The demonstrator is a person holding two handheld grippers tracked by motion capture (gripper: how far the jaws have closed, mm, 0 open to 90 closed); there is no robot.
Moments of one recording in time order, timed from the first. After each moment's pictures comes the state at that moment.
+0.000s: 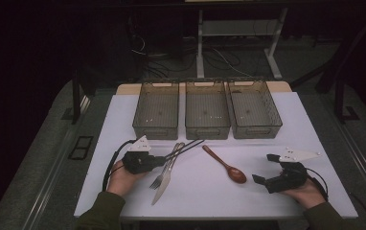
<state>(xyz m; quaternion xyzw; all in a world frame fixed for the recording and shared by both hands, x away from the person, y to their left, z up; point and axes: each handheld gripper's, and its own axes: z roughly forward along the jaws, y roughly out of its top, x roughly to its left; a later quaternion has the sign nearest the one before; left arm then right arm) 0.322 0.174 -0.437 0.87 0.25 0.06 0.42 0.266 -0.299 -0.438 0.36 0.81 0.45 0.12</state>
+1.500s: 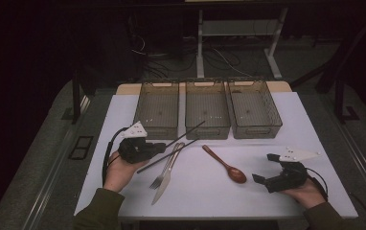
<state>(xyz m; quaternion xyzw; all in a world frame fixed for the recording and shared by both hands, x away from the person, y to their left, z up) 0.325 0.168 -0.380 0.84 0.28 0.08 0.46 0.266 -0.299 -0.437 0.36 0.81 0.45 0.12</state>
